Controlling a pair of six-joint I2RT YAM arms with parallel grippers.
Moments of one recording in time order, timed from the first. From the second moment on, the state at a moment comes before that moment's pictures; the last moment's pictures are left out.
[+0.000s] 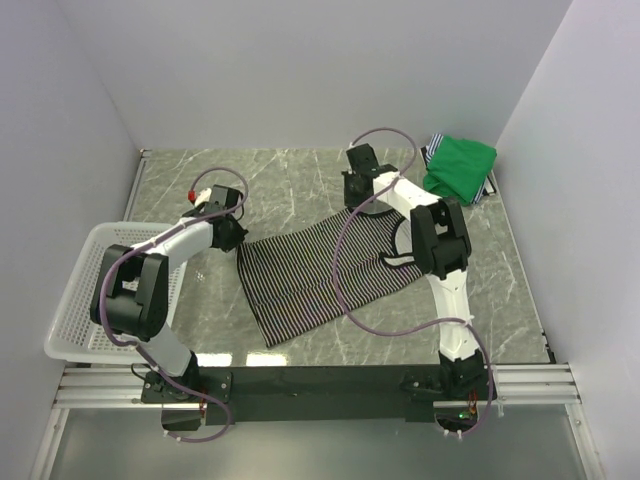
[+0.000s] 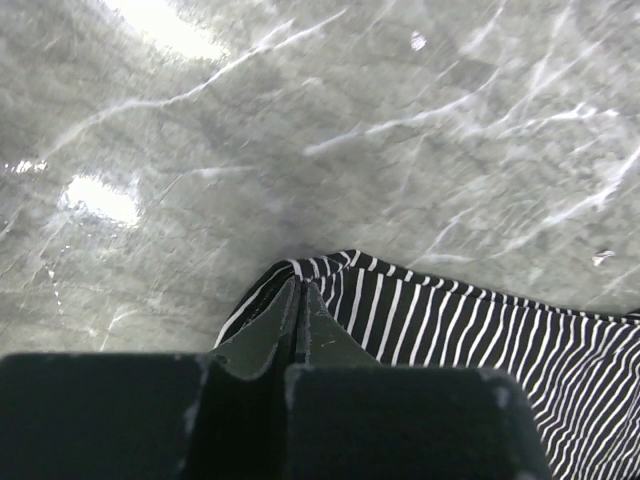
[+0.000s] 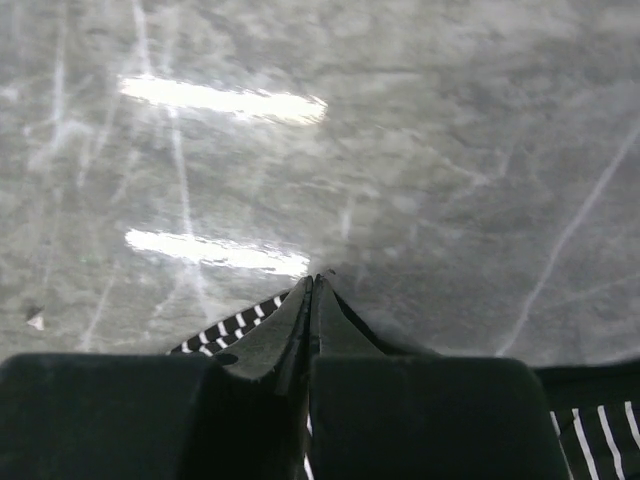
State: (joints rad) left arm -0.25 1.64 1.01 -0.37 -0.23 -0.89; right arm 0.38 2.32 1.87 -0.50 0.03 0.28
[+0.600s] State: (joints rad) left arm -0.25 1.57 0.98 -0.35 -0.23 -0.89; right arm 0.33 2.07 1.60 -0.34 0.05 0.35
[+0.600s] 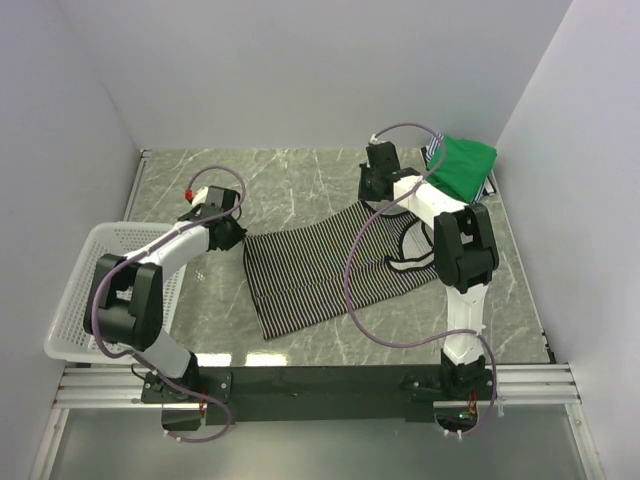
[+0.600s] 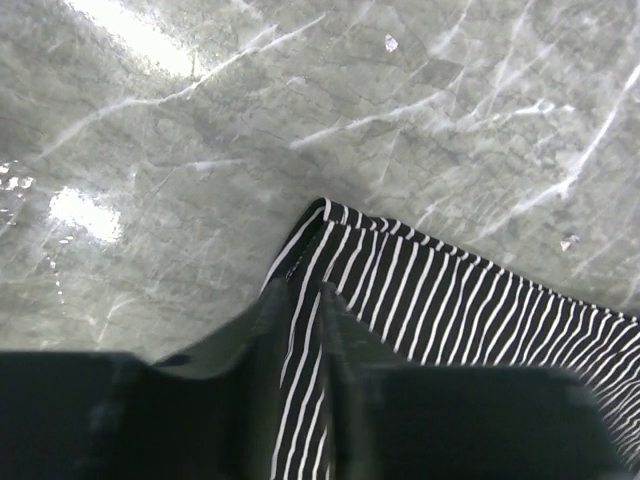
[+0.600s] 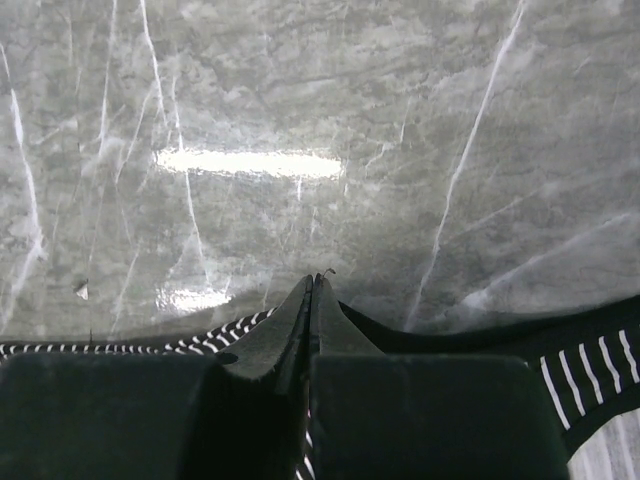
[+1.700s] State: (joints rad) left arm -0.25 1.76 1.07 -0.30 -0.20 -0.91; right arm 0.33 2.07 1.60 -0.34 0.05 0.35
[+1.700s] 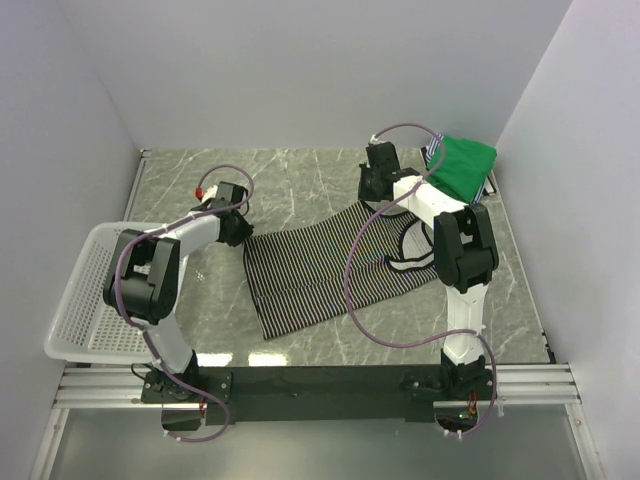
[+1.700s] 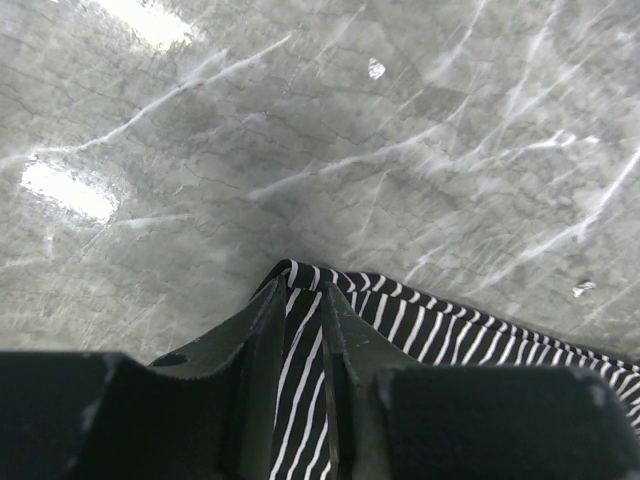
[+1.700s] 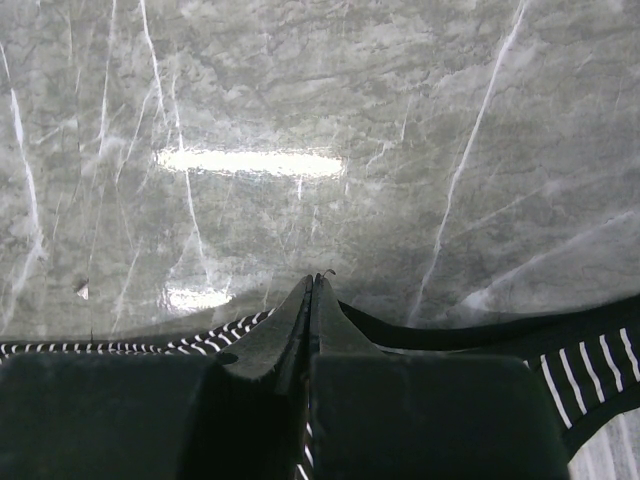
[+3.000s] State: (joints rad) left arm -0.25 1.67 1.04 -0.28 -0.19 -0.93; right arm 0.32 2.05 1.56 -0.32 0.06 0.36
